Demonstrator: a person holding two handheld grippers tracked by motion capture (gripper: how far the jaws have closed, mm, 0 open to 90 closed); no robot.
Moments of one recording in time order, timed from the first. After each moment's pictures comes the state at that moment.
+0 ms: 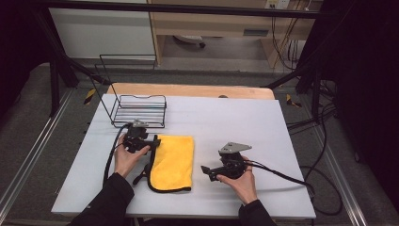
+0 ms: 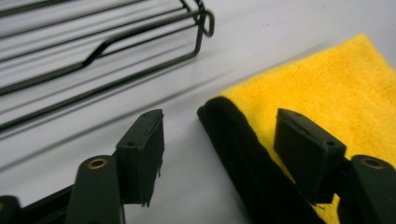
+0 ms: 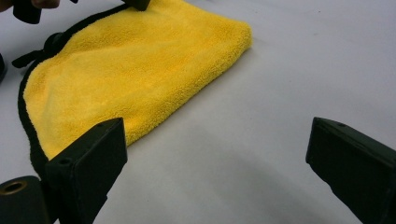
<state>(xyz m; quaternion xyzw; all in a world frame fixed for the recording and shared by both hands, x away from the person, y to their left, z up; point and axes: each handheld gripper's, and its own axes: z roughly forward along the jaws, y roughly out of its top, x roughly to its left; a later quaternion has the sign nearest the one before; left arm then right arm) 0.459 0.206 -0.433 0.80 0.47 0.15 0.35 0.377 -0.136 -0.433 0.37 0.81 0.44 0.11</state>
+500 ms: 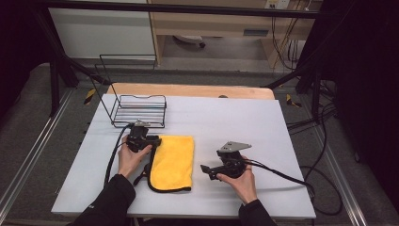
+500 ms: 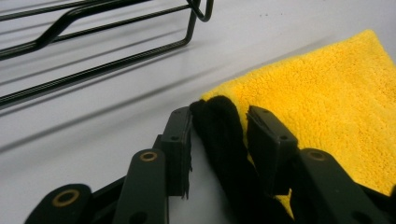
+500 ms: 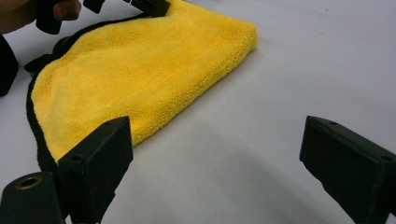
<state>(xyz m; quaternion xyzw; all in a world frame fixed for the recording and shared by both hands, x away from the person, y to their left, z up) 0.468 0.202 -0.444 0.79 0.48 0.12 0.36 0.380 -0.135 -0.433 0.37 0.81 0.45 0.10</state>
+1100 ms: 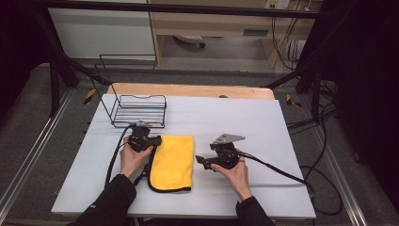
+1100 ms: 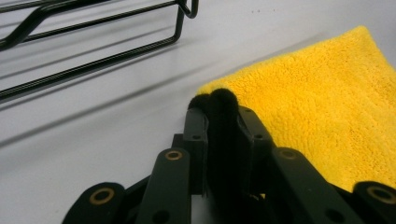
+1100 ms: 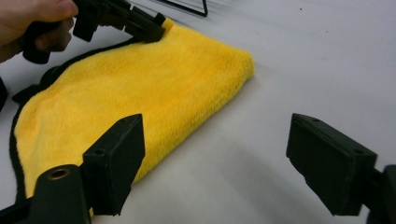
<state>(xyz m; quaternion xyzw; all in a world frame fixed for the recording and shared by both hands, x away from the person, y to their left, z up) 0.467 0.197 -0.445 0.80 0.47 0.11 0.36 0.406 -0.118 -0.431 0.37 0.80 0.46 0.10</state>
